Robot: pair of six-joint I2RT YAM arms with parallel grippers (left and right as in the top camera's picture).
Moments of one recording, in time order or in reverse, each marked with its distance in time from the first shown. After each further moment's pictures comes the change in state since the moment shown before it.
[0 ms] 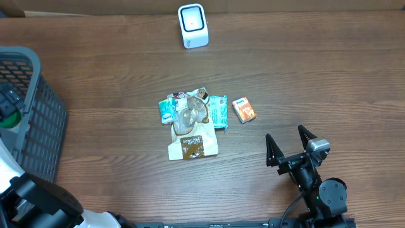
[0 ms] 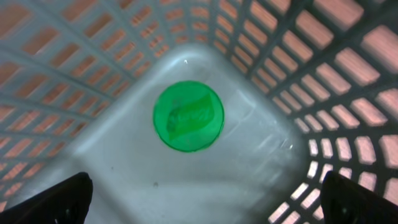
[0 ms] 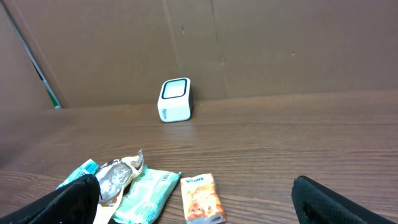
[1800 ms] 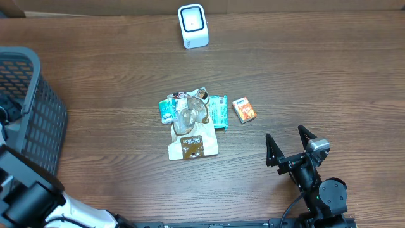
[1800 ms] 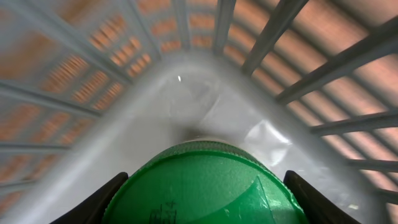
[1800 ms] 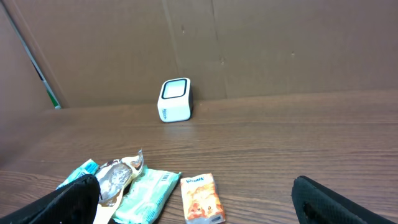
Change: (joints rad) left arm 0.049 0.196 -0.082 0.298 0.065 0.066; right arm 0.000 0.000 0.000 0.000 0.000 0.000
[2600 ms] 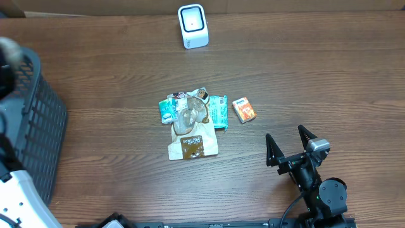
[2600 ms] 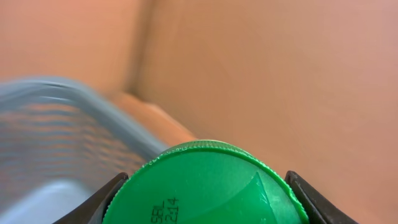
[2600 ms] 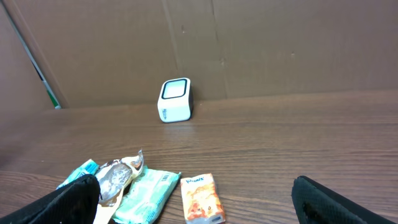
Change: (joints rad) left arm -0.151 -0.714 0.000 -0.020 0.347 -0.417; right arm 0.000 0.000 0.000 0.000 0.000 0.000
